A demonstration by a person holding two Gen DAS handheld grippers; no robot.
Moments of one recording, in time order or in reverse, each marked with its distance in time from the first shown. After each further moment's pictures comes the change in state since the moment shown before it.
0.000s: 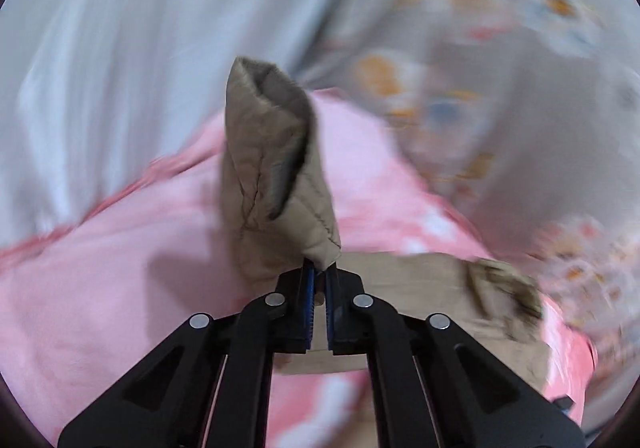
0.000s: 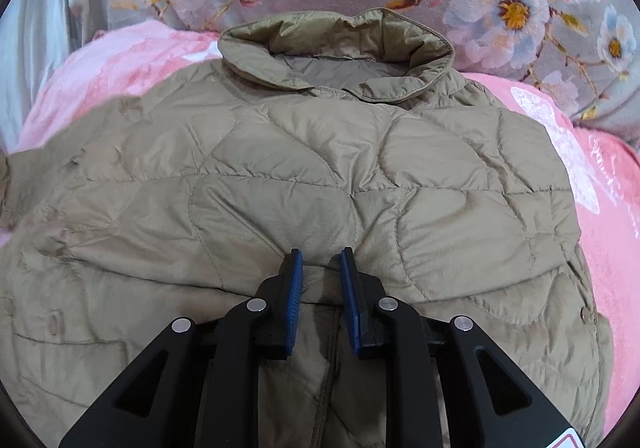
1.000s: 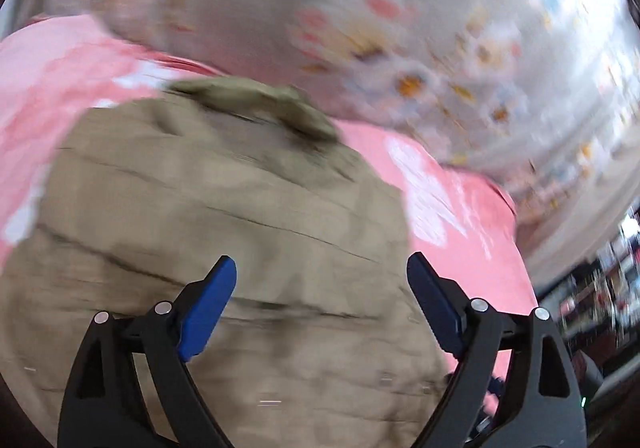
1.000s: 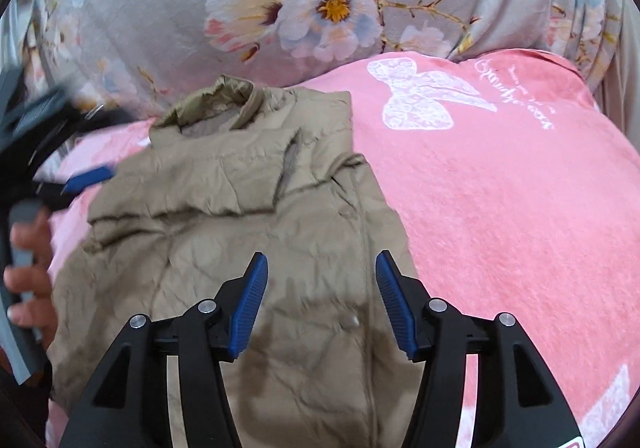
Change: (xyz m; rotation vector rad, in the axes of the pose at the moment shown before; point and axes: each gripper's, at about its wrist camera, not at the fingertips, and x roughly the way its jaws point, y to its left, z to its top) left arm 0.041 -0.248 -0.171 0.257 0.313 -0.405; right arm -0.124 -0.168 -0.060 0.299 -0.074 0.019
